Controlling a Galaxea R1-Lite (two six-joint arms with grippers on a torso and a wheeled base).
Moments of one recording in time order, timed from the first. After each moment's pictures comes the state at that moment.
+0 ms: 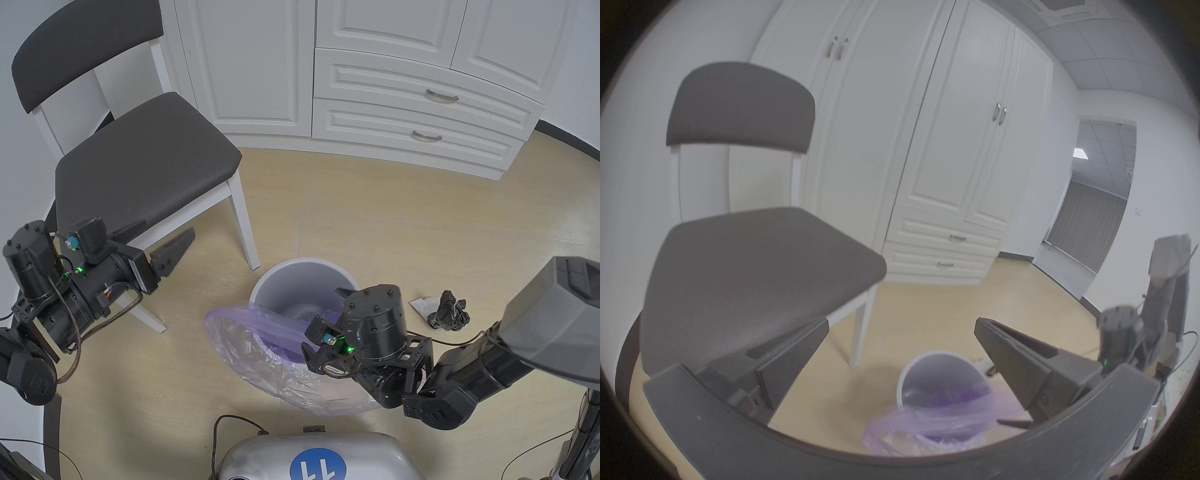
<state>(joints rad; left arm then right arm) -0.27 1.59 -0.46 -1.21 -0.19 -0.08 0.85 2.11 -0.91 -0.84 -0.45 -0.67</state>
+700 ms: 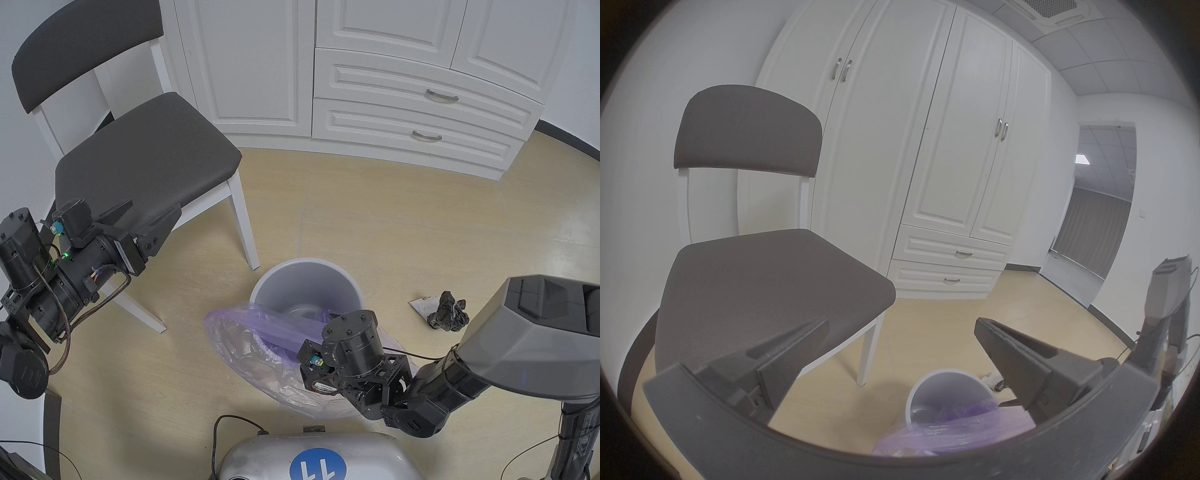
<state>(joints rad) -0.24 1.54 -0.50 -1.21 -0.17 -0.08 0.86 2.23 -0.94 -0.83 -0.46 -0.67</state>
